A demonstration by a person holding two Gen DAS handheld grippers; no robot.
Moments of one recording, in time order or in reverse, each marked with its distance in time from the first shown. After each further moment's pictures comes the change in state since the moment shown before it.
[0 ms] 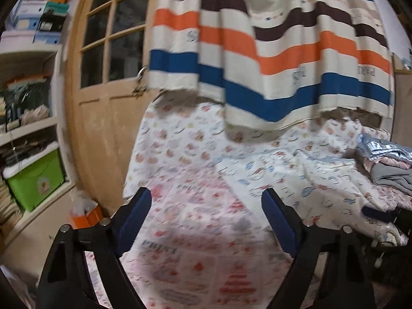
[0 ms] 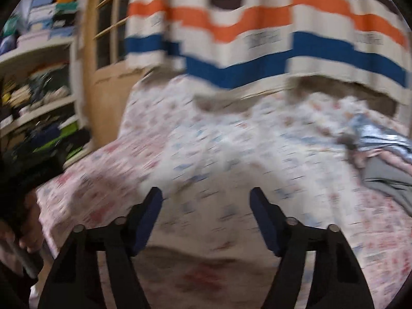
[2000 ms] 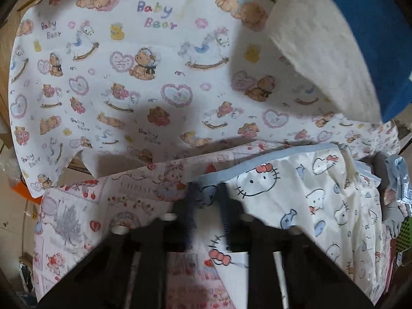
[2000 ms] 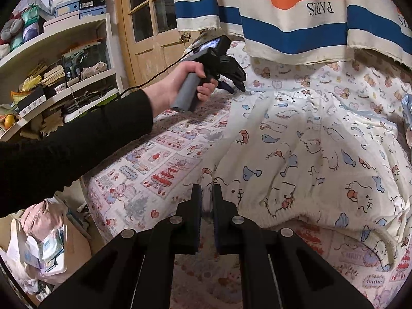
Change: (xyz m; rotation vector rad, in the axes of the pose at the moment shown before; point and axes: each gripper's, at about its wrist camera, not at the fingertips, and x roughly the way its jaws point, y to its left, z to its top) left arm 0.354 -0.008 0.066 -0.099 0.647 -0.276; right arm 0.009 0.047 -0.024 -0.016 0.120 0.187
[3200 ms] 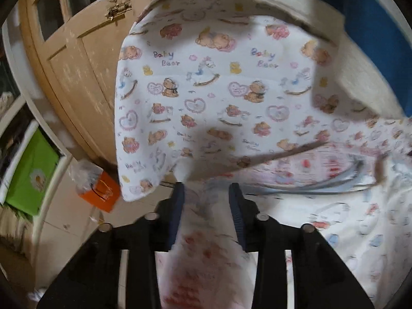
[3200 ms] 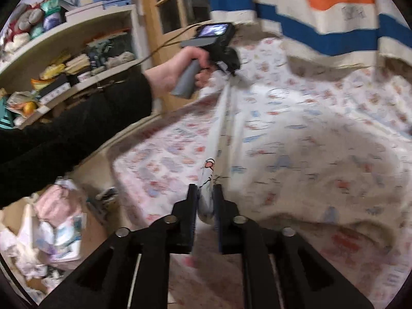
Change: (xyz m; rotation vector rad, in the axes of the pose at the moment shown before) left arm -0.088 0.048 -0.017 0.034 -0.114 0.354; right arm -0.006 0.025 -0.004 -0.068 -0.007 0.032
